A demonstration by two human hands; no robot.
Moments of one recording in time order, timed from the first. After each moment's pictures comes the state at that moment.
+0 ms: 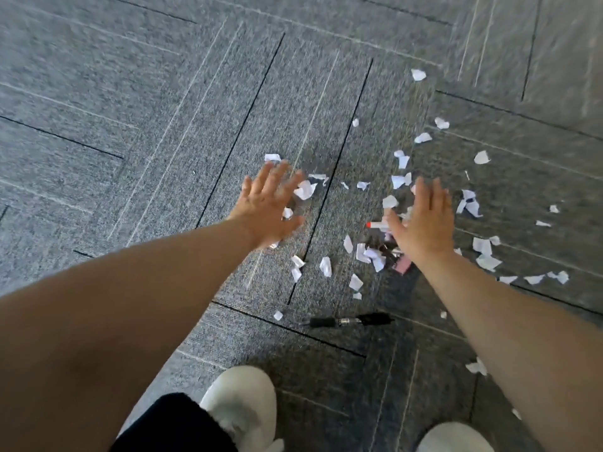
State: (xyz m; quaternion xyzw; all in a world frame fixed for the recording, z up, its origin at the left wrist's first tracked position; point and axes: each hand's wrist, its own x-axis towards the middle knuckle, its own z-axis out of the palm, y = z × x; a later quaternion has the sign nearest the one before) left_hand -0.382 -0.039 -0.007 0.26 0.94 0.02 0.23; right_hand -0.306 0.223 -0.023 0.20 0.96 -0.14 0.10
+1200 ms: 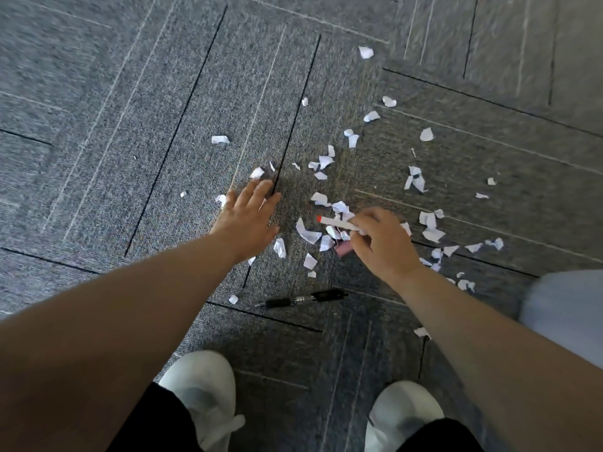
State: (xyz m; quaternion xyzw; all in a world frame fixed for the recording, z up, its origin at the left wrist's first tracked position) left_hand -0.335 0.003 -0.021 0.29 0.92 -0.02 0.26; right_hand -0.242 0.226 0.009 0.06 0.96 -0.24 0.12
